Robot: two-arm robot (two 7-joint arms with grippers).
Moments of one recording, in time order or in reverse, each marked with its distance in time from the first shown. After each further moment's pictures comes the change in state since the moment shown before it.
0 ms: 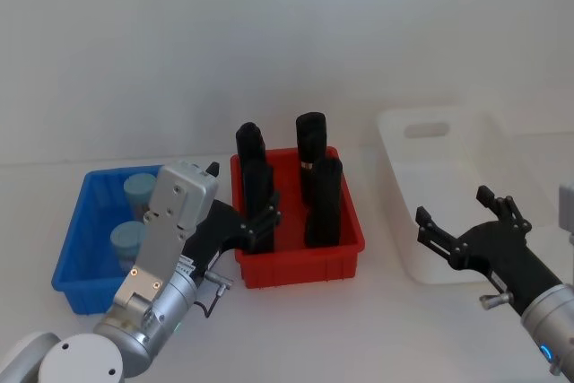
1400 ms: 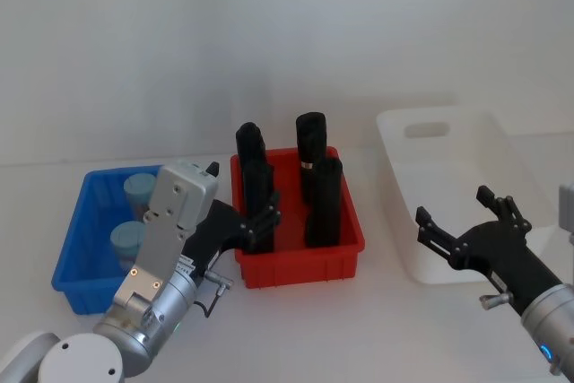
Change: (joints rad) left arm 0.000 0.000 0.000 0.000 0.000 0.000 0.000; right arm 0.000 0.000 0.000 0.000 0.000 0.000 0.000
